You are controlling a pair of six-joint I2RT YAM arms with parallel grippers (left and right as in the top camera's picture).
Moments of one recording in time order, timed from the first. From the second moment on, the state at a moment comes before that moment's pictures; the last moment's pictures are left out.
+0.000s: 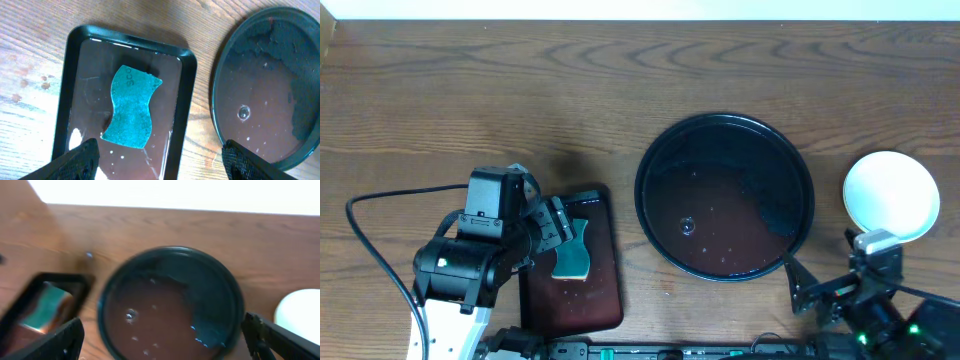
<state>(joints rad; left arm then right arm) -0.17 0.93 0.99 -1.14 0.10 -0.56 0.02 0.28 0.83 -0.98 -0.33 -0.01</state>
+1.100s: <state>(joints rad) -0.17 0.93 0.99 -1.14 0.10 -0.56 0.02 0.01 0.01 -0.05 -0.24 -0.04</state>
